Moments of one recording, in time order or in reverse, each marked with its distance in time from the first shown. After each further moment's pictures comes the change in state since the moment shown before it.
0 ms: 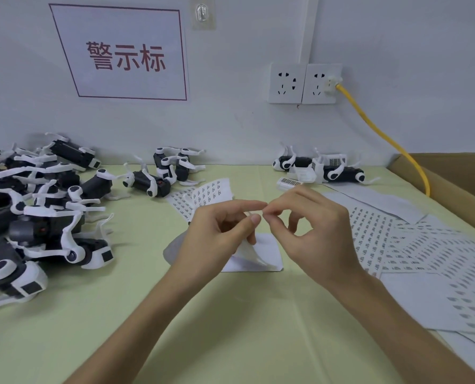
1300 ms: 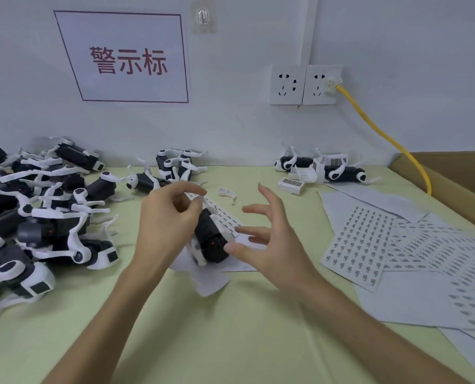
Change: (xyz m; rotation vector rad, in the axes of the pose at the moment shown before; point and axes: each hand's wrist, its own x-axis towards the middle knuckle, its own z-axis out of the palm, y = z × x) left_hand 0.016 -0.005 -0.052 0.472 0.408 -0.037; right_hand -0.021 -0.017 0.045 0.485 -0.330 0.653
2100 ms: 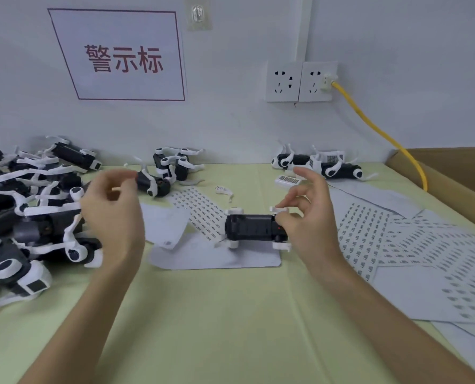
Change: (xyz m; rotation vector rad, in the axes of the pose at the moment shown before) left_hand 0.014 -0.024 -0.019 -0.335 0.515 -0.147; right_hand 0.012 0.001 -0.038 0.143 0.386 -0.146
